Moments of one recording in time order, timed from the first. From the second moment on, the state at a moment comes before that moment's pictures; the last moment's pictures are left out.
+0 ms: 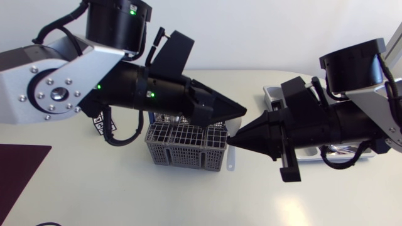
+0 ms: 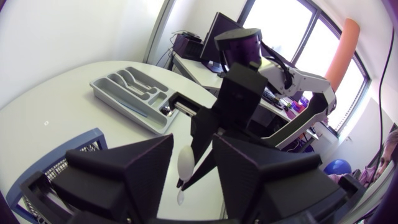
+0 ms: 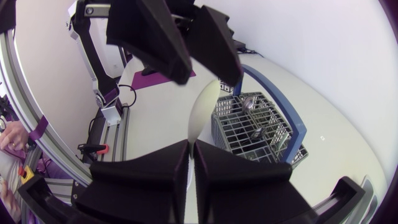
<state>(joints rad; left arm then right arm) -0.70 1.42 1.11 -0.16 0.67 -0.10 0.41 1.12 0.79 -0.40 -0.81 -0.44</state>
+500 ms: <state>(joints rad) -0.55 1.42 1.16 -0.21 0.42 -0.08 -0.05 1.07 0.74 -0.51 -0.69 -0.71</state>
